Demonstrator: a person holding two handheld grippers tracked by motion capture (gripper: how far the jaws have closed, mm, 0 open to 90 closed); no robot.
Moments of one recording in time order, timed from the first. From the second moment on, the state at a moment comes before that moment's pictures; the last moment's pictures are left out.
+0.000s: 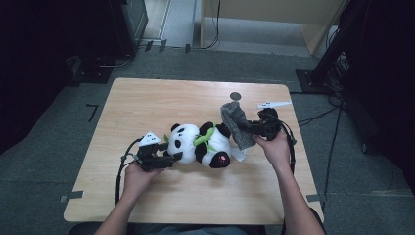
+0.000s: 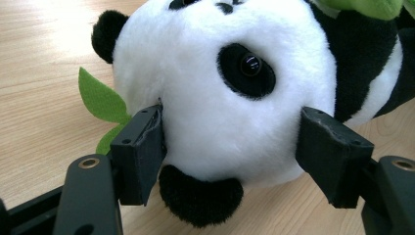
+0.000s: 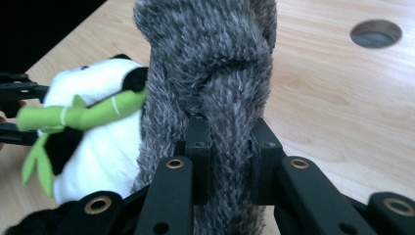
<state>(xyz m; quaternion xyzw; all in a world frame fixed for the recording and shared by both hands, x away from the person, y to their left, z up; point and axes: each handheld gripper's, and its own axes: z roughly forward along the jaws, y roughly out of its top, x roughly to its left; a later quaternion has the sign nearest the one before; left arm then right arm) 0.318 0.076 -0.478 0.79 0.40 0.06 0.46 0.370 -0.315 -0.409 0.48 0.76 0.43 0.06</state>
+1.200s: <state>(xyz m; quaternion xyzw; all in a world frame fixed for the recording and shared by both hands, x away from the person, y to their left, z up) 0.315 0.076 -0.479 0.79 0.40 0.07 0.46 0.337 -0.258 -0.374 0.37 0.80 0.47 0.05</state>
